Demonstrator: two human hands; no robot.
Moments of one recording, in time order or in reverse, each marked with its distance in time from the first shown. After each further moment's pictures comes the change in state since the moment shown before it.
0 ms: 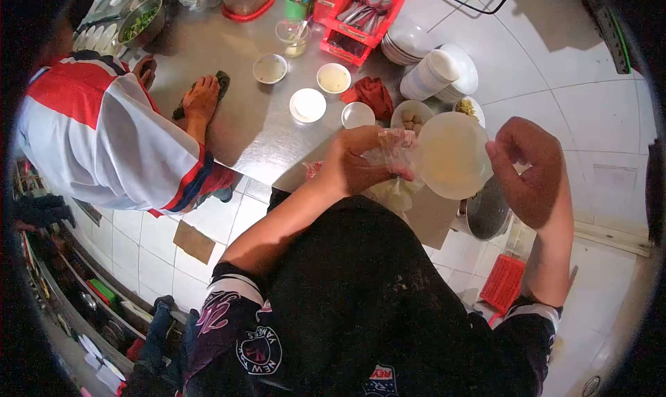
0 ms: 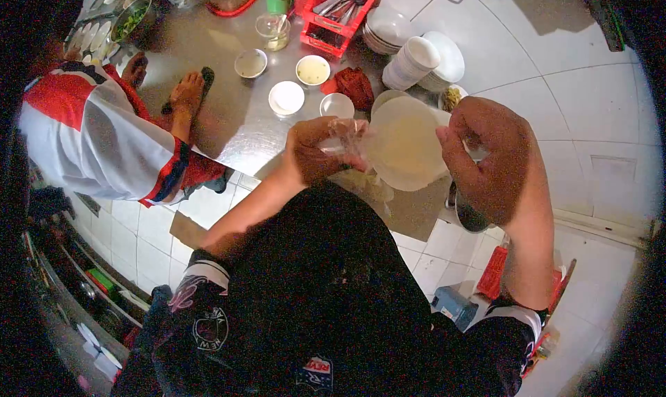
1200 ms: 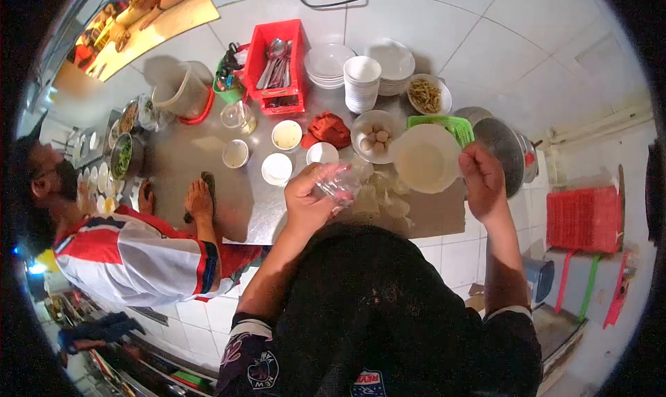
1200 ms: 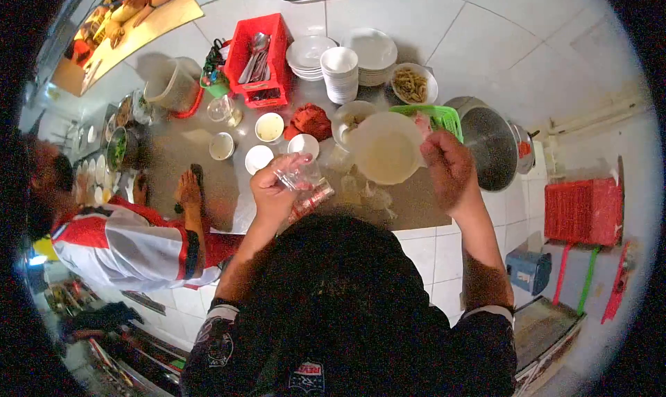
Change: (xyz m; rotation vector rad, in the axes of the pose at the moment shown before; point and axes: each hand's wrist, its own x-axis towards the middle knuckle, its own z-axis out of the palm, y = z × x) left_hand 0.008 -0.022 0.015 -0.149 -0.140 -0.135; right_hand -0.114 0.123 0.071 0.479 0.525 0.375
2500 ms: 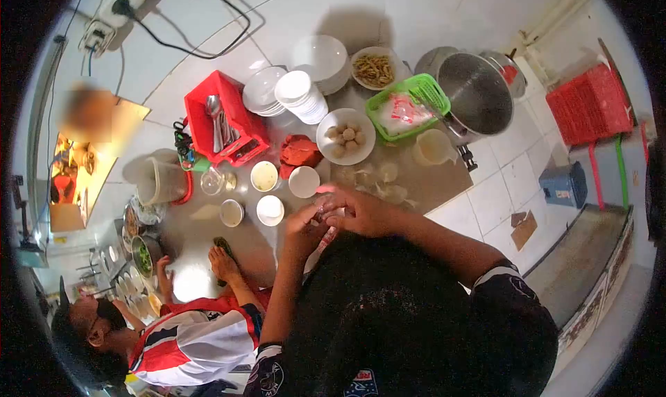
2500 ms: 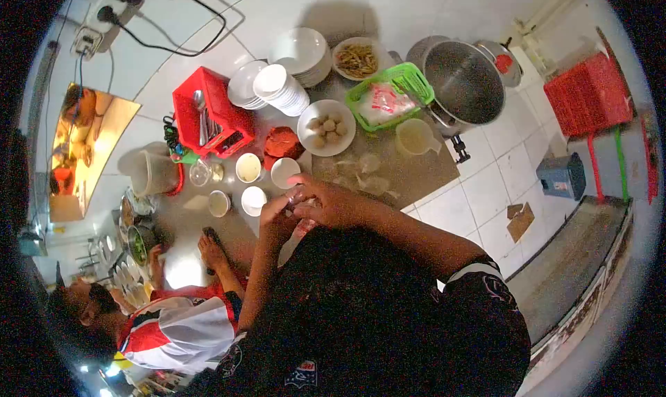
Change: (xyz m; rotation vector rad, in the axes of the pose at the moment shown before) left_hand 0.008 -0.059 -0.035 0.474 -0.491 -0.233; right_hand -0.022 0.048 0.168 0.688 -0.454 0.066
